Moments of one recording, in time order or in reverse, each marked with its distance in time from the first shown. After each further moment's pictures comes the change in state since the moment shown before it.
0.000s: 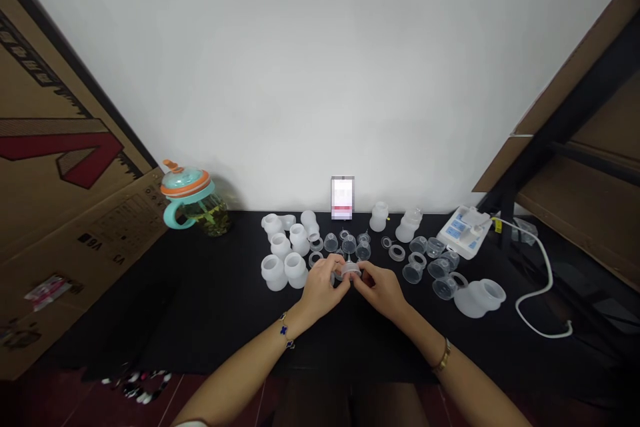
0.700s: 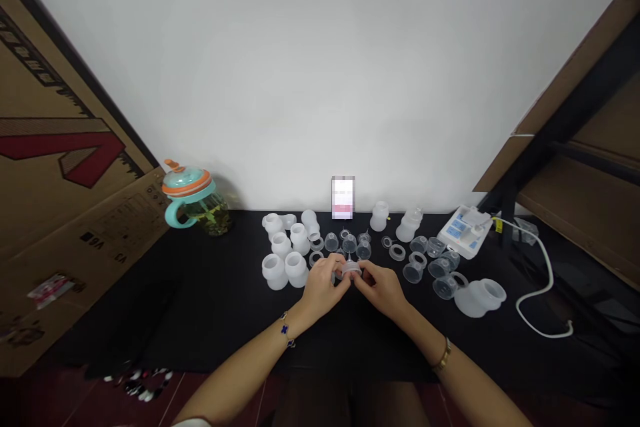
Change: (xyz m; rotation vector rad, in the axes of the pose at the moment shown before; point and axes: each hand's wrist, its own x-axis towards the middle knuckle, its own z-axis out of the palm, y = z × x) left_hand 0.000 -0.001 0.002 -0.014 0.000 -0.010; right_hand -0.001 0.004 0.003 -0.001 0.008 -0.010
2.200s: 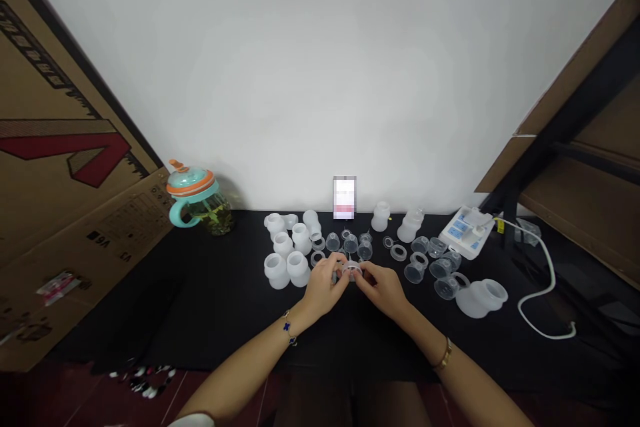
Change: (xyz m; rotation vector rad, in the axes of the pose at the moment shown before) left_hand 0.001 0.001 -0.004 -0.033 -0.068 -0.032; right_hand 0.002 -0.005 -0.004 0.016 -0.028 0.008
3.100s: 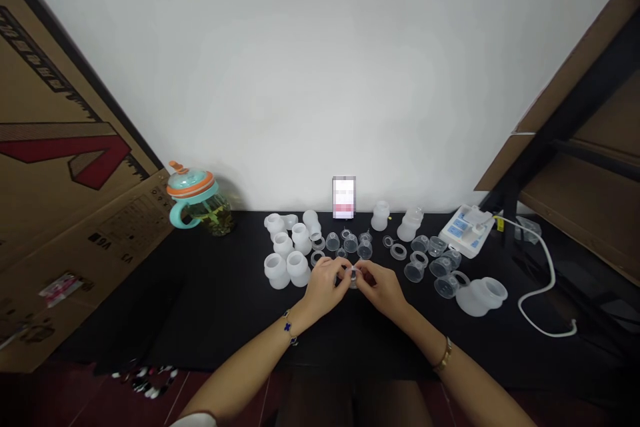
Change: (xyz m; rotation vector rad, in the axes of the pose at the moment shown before) left_hand 0.002 -0.003 0.005 0.066 0.006 0.131; right_hand -0.001 -0.008 0.000 0.131 0.017 0.035
